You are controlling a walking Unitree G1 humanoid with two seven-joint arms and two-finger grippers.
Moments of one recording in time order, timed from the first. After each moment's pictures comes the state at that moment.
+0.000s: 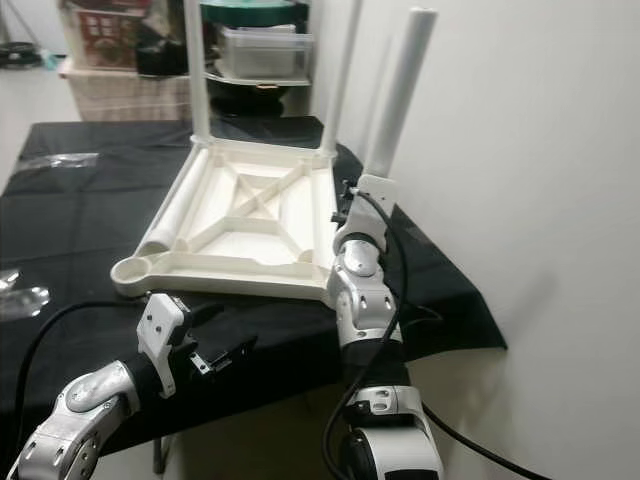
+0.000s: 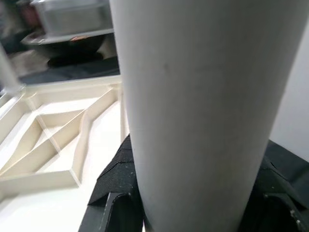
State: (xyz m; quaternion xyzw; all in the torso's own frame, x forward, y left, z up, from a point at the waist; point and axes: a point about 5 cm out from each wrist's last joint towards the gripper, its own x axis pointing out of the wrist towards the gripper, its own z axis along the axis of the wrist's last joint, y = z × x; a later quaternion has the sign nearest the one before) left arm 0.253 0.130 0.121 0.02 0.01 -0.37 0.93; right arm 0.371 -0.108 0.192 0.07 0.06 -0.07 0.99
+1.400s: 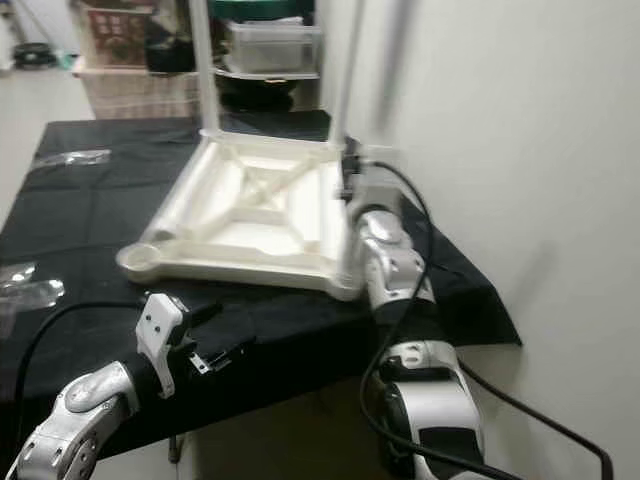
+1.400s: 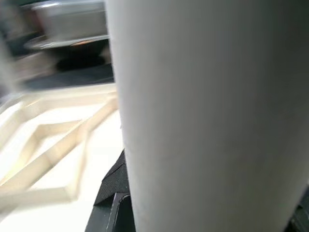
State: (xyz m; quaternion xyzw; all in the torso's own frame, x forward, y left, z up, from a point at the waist) left arm 0.254 0.132 0.120 0.01 0.01 -0.37 0.93; right arm 0.385 -0.162 0.207 0.06 0.04 -0.13 0.99
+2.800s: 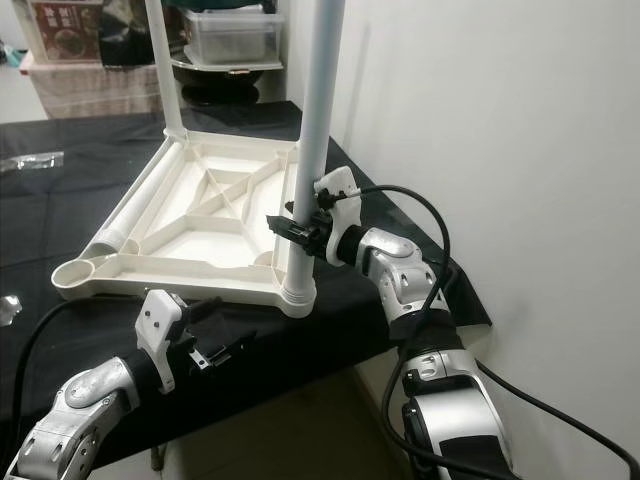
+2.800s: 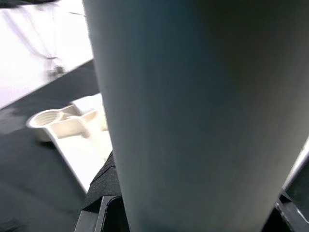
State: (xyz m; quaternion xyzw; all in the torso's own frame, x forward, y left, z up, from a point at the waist) left arm 0.257 0.132 0.124 0.01 0.00 -0.37 0.93; right arm 0.380 -0.121 0.198 -0.01 0.05 0.36 0.93
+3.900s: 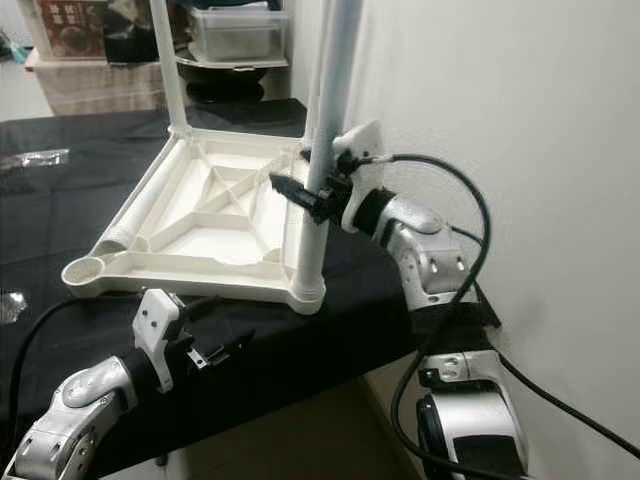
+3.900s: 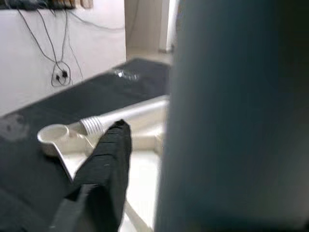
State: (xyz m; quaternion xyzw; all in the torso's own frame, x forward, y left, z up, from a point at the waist) left arm 0.256 0.133 0.125 0.02 0.00 -0.37 0.93; right arm 0.365 -0.133 0.244 -0.04 -0.04 0.40 0.91
